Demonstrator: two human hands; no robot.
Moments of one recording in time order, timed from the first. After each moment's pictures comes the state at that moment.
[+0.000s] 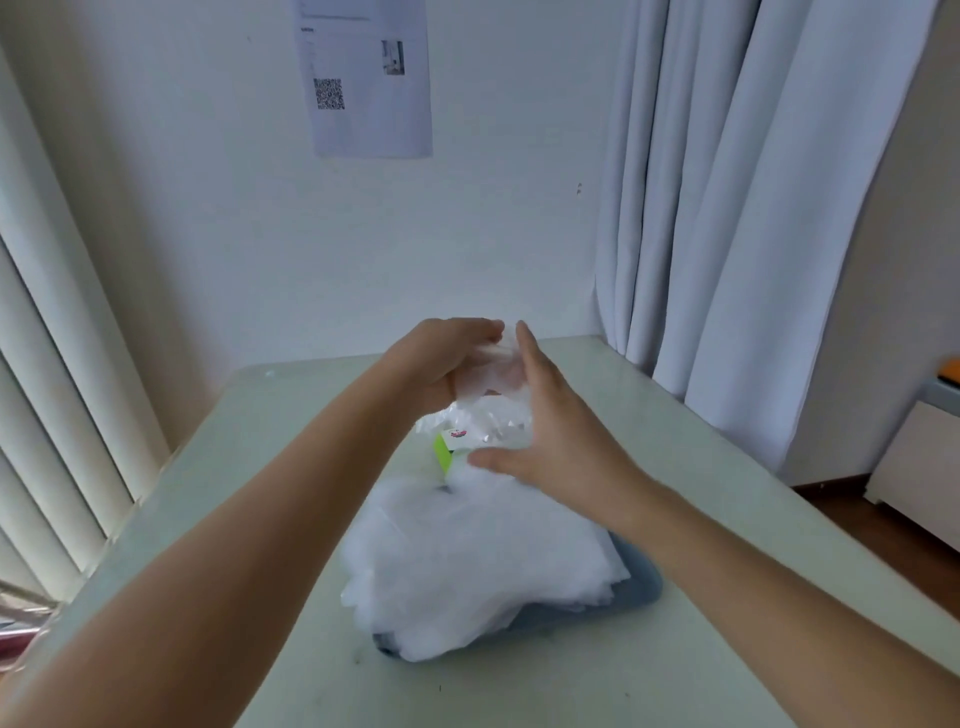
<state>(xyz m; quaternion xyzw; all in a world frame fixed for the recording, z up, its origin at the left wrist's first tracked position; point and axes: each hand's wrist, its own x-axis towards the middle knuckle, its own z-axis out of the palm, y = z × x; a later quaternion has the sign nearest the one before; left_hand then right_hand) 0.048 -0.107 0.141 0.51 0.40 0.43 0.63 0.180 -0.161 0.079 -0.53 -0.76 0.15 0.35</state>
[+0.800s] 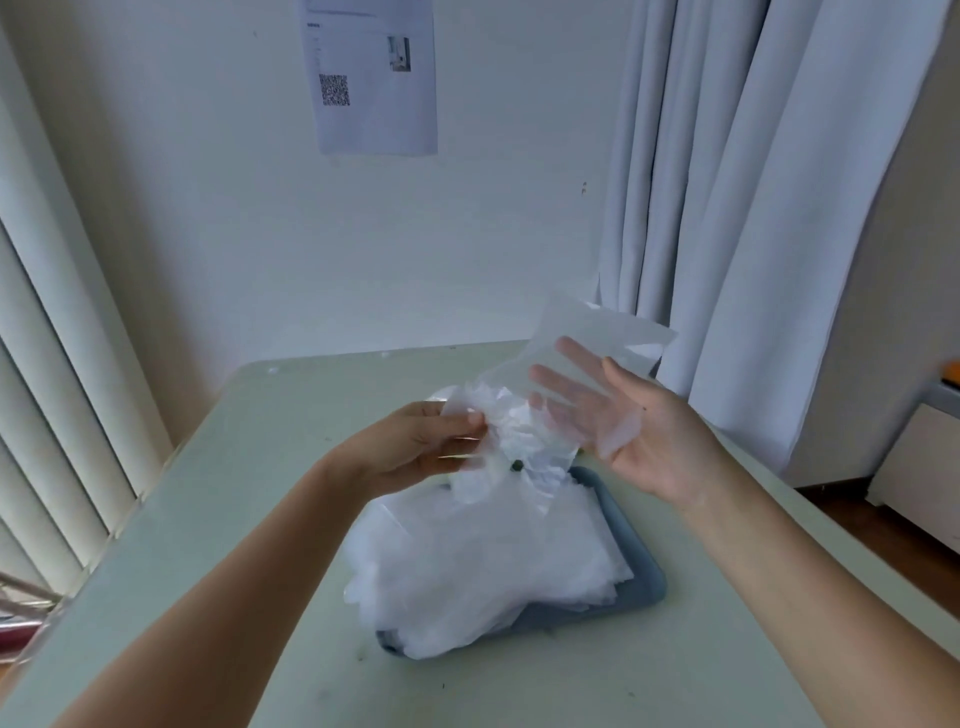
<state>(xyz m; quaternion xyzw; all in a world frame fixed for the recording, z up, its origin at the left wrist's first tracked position) 0.001 -0.092 0.054 0.60 0.32 0.32 0.67 0.234 -0.152 0.084 -0.24 -0.38 0.71 0.55</state>
